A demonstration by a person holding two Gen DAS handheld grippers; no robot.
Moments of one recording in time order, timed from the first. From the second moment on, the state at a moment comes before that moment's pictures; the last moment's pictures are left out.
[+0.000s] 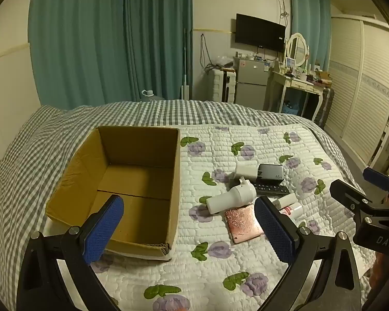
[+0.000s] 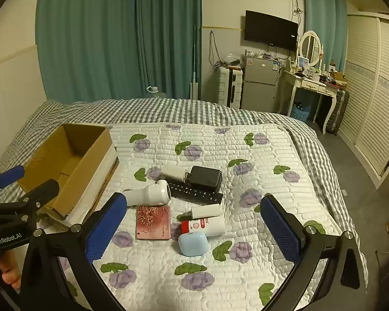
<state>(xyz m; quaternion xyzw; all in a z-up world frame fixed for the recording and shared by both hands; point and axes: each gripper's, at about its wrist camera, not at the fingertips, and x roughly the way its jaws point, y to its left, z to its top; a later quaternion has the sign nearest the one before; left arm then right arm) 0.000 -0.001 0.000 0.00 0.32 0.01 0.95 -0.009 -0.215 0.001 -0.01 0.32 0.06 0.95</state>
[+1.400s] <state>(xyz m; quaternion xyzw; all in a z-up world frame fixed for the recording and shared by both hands) 0.002 0.001 -0.008 0.00 0.33 0.01 0.94 -0.007 -0.213 -0.005 -0.02 0.32 0.06 0.94</state>
